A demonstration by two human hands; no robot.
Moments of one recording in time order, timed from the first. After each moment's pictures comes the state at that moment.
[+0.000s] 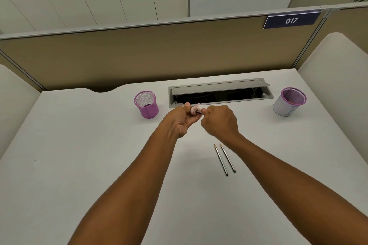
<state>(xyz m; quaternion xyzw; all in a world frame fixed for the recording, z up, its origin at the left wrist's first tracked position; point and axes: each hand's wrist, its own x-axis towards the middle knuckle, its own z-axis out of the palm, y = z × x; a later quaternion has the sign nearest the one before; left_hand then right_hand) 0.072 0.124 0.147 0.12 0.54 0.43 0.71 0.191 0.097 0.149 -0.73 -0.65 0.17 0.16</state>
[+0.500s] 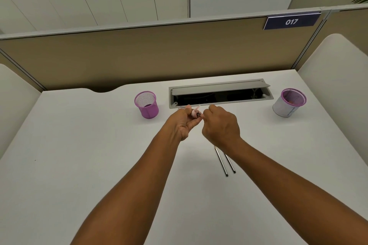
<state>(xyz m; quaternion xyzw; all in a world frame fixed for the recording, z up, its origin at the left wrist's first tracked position) 0.076 0.118 0.145 0.12 0.56 0.42 0.70 0.199 0.087 0.127 -0.59 -0.78 -0.07 0.21</state>
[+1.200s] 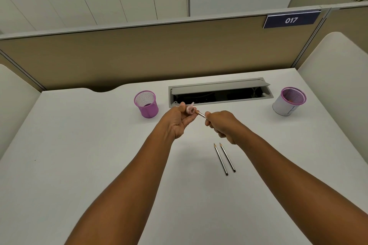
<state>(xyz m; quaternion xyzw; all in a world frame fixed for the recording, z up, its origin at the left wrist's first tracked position) 0.064 0.124 0.142 0.11 0.53 0.46 0.70 0.206 0.099 0.151 -0.71 -0.43 0.51 0.21</state>
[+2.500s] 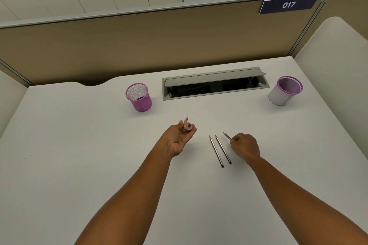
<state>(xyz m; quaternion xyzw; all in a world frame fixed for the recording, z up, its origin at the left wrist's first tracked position) 0.065 0.091 0.064 -0.03 0.50 0.42 0.75 0.293 0.057 0.012 -0.82 -0.45 0.33 0.14</state>
